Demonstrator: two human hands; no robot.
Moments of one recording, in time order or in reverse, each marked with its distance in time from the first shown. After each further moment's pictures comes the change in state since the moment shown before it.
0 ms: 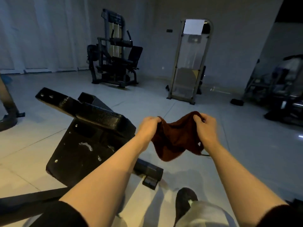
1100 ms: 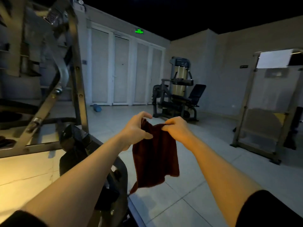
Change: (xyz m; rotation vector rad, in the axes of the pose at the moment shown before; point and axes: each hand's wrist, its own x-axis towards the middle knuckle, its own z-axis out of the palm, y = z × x) left_hand 0.188 0.108 -0.015 0.375 0.466 0.151; right_hand 0.276 -0.050 0.128 -0.030 -0.807 -0.416
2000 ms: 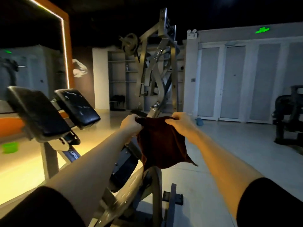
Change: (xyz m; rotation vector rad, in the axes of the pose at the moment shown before) left_hand 0.033 0.066 0.076 0.424 0.967 -0.529; right_hand 0.134 0.060 -0.034 0.472 -0.482 -0.583
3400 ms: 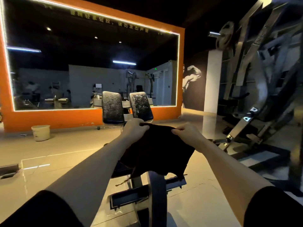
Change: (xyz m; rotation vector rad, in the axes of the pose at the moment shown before) left_hand 0.066 0.088 0.195 0.567 0.644 -0.319; right_hand 0.212 0.193 -0.038 0.270 -0.818 -0.427
